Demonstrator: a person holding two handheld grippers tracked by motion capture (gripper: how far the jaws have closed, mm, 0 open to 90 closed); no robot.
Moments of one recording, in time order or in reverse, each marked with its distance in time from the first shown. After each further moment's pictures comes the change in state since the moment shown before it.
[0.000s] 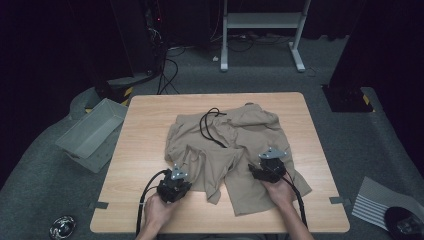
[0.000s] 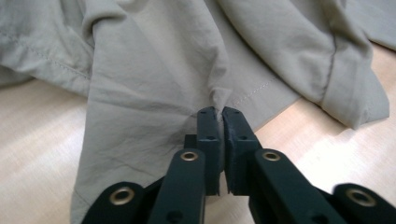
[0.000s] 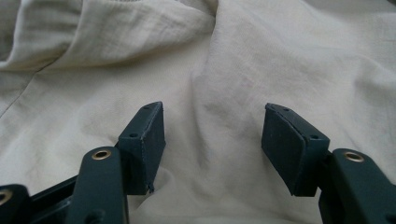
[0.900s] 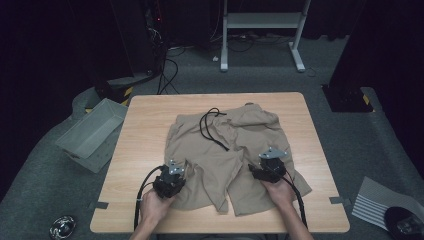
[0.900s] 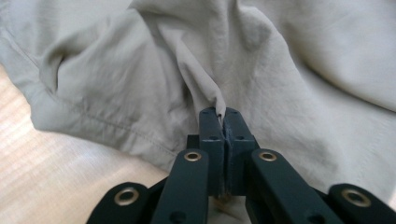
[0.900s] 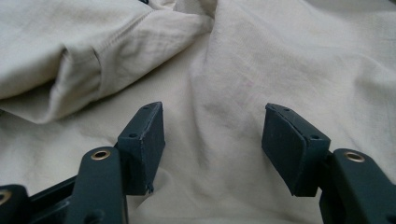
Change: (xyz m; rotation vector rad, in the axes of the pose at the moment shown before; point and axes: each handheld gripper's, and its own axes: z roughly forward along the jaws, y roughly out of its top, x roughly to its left) left arm 0.011 0.007 -0.009 0.029 0.077 -0.003; right arm -0.001 0.000 0.000 0.001 0.002 0.005
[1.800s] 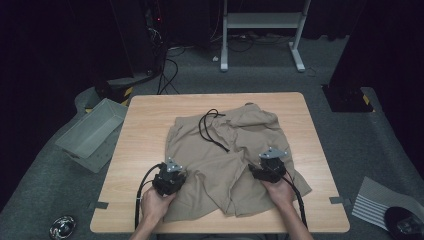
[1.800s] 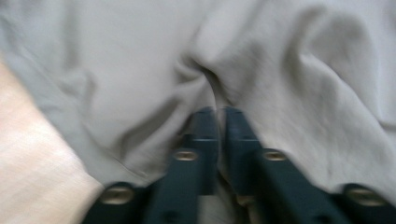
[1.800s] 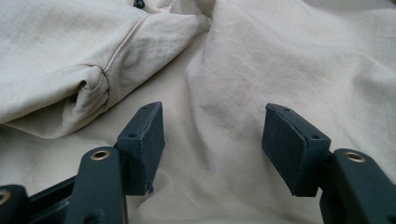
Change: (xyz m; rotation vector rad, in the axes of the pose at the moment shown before) left arm 0.014 0.008 0.004 -0.072 0.025 -0.059; right arm 0.000 0.000 0.000 0.002 0.002 0.003
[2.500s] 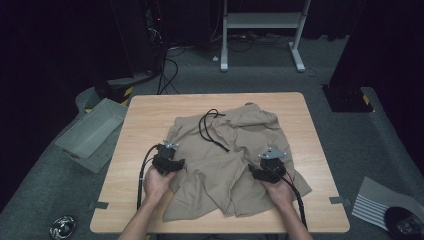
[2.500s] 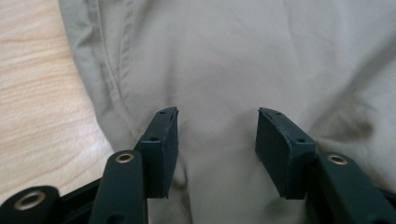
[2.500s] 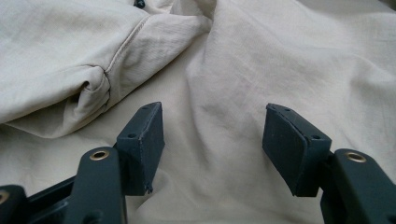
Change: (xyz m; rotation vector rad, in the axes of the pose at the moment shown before) left arm 0.050 0.029 0.050 0.050 0.095 -0.097; right arm 0.002 0.000 0.000 -0.004 -0.012 -0.014
